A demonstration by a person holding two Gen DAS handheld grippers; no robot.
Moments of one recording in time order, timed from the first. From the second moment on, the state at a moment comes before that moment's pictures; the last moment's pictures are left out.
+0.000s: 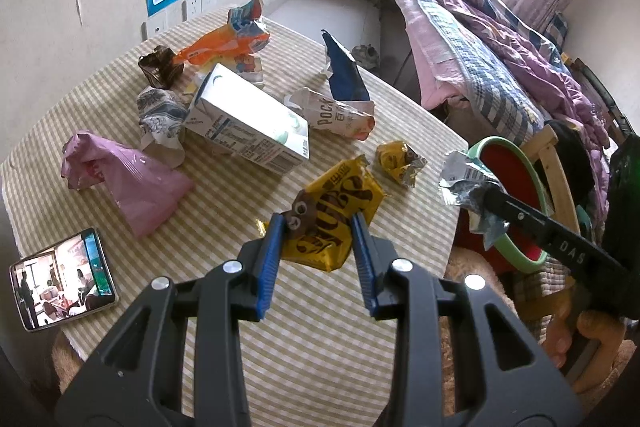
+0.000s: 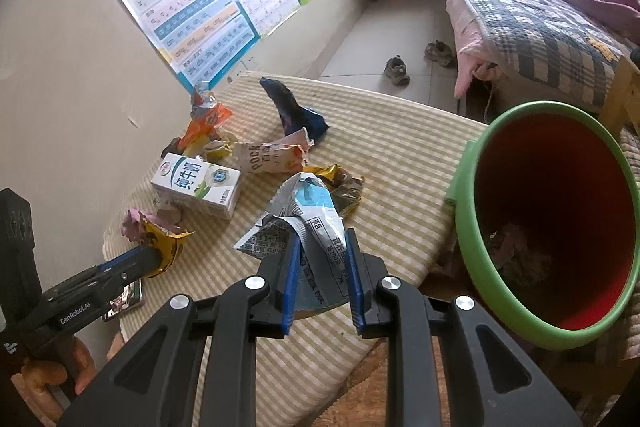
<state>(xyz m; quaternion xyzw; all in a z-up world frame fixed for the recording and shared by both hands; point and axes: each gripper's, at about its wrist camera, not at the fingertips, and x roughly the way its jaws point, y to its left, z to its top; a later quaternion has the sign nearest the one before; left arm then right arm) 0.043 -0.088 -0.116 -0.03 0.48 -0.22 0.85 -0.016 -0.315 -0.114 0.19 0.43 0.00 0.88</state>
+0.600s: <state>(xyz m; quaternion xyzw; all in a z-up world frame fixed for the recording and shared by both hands) 0.030 -0.141 -0.107 0.01 0.47 -0.26 0.84 -0.035 -0.358 -0.104 0.23 0.40 -0.04 0.89</state>
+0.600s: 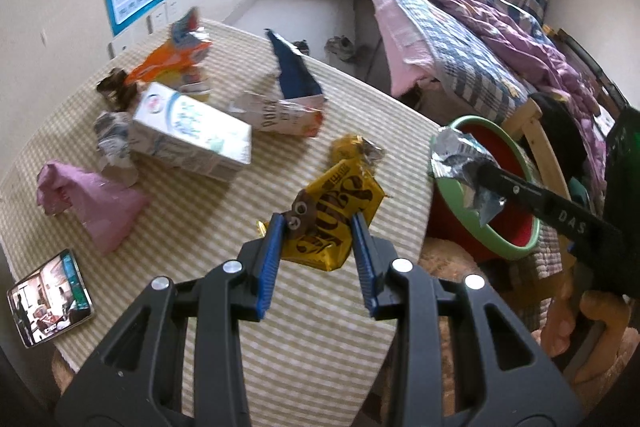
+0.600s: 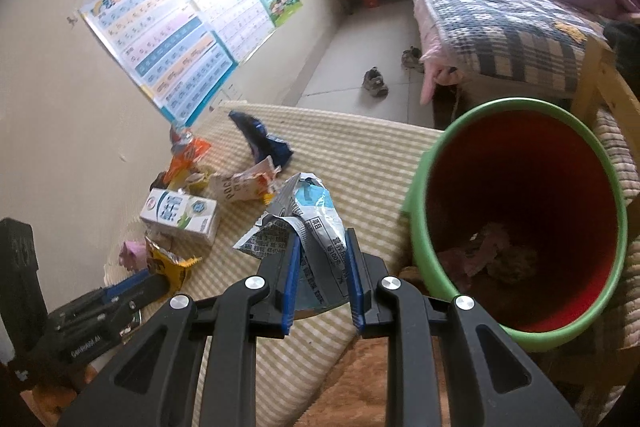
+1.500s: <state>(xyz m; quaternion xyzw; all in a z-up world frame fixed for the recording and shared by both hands) 0.026 -0.332 -0.087 0.02 0.48 -0.43 0.77 -0.112 -0.484 -0.092 0.28 0.35 -0.22 0.87</state>
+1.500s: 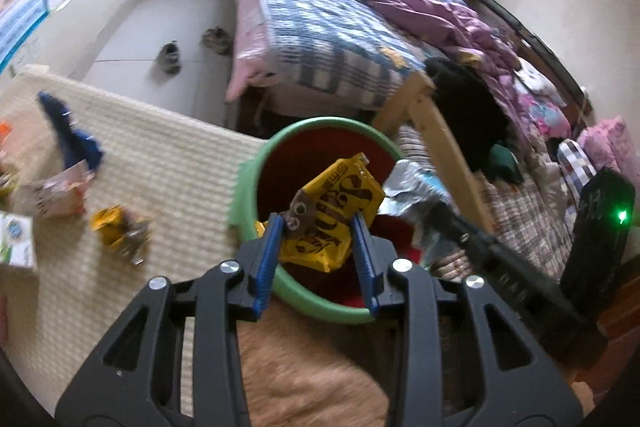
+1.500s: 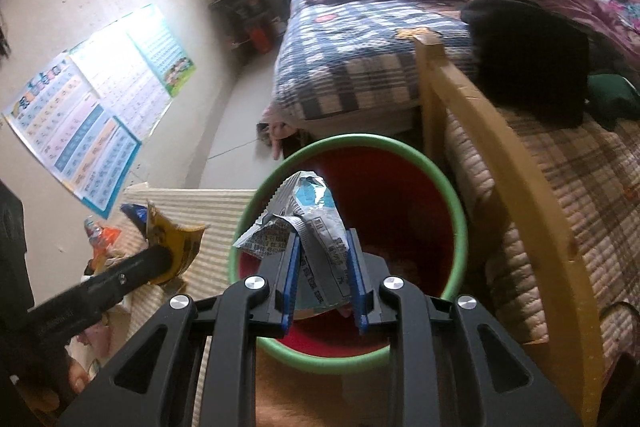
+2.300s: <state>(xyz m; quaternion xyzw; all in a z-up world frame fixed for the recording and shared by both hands) 0.081 -0.047 -0.130 -0.09 0.49 -0.08 0.86 -0.047 -0.383 -0.102 0.21 0.40 -0.10 0.88</state>
